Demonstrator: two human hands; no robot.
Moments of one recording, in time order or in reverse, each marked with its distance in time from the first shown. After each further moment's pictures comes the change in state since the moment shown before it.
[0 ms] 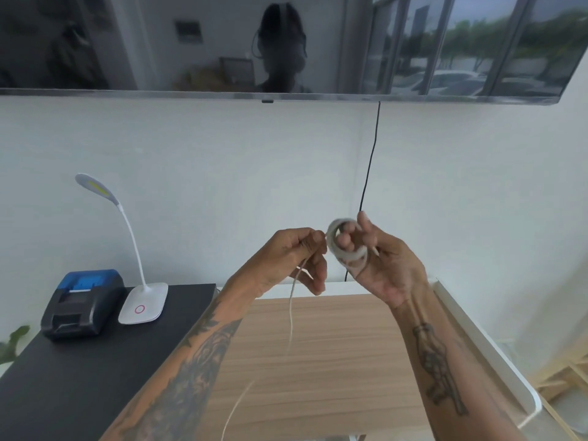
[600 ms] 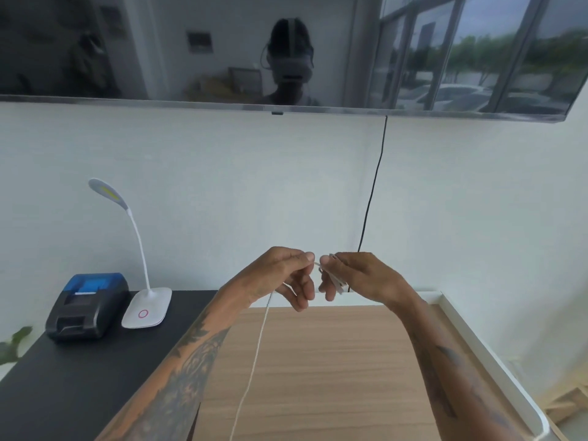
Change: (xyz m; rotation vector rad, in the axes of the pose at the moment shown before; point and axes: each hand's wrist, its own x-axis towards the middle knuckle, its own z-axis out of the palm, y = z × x) left_hand -0.010 -0.006 -0.024 0.070 -0.006 -0.170; right_hand 0.015 0.009 -0.017 -1.457 0.185 0.165
